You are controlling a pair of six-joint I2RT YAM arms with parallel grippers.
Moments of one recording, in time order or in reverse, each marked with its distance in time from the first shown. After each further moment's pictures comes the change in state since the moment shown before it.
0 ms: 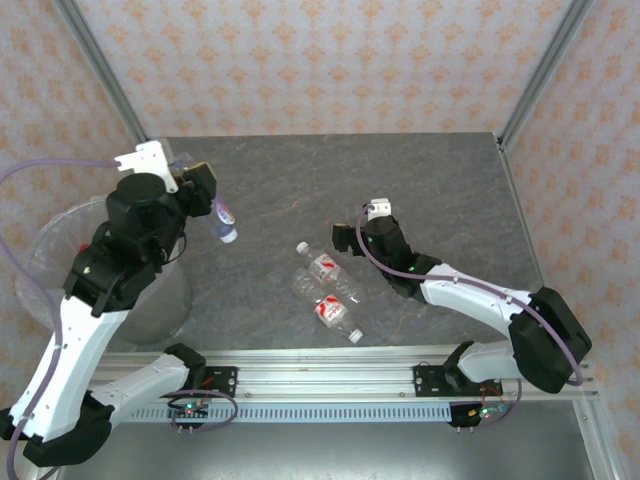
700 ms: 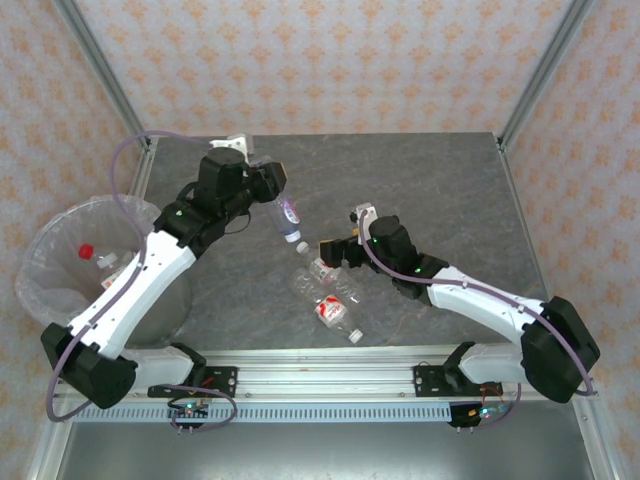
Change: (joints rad) left arm -0.012 0.317 -0.140 0.280 0.343 -0.172; right arm 0.002 -0.065 0.001 -0.053 -0.352 -0.061
